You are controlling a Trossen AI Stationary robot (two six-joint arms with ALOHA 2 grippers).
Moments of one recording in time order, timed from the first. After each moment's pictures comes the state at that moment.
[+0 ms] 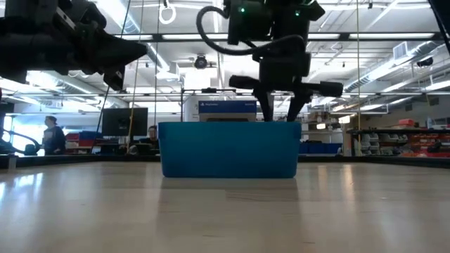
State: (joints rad) left arm -0.15 1.03 0.06 1.05 -0.16 -0.17; right arm 0.03 1.90 1.42 -0.95 0.24 -1.14
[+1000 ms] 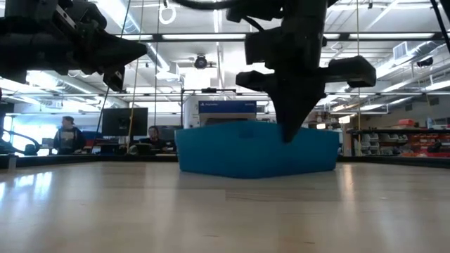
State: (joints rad) left arm -0.15 1.03 0.06 1.06 -0.16 -0.20; right arm 0.21 1.94 1.42 -0.89 0.11 -0.51
